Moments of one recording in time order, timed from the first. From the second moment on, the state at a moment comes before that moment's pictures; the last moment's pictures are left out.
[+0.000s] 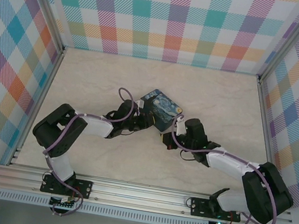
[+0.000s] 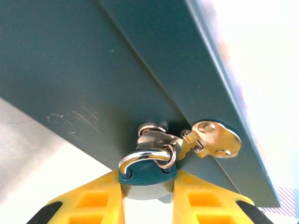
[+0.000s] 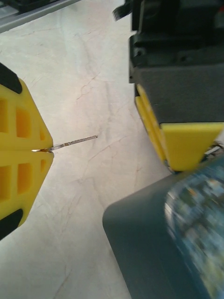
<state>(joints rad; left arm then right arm) -0.63 1.72 0.74 0.40 0.27 -0.97 0.63 1.33 0.52 0.13 -0.38 0.42</state>
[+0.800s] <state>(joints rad) -0.67 1.70 0.75 0.36 0.28 -1.02 0.65 1.46 0.53 0.23 -0.29 0.34</state>
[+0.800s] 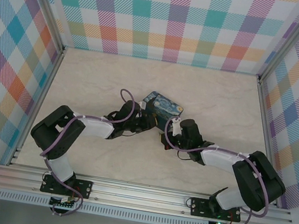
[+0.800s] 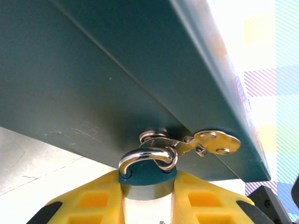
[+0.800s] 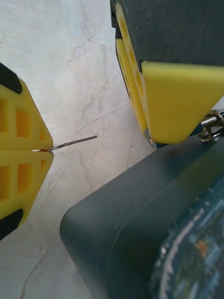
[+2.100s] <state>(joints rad) -0.67 1.70 0.75 0.36 0.28 -1.03 0.66 1.52 0.59 0.27 -0.25 0.35</state>
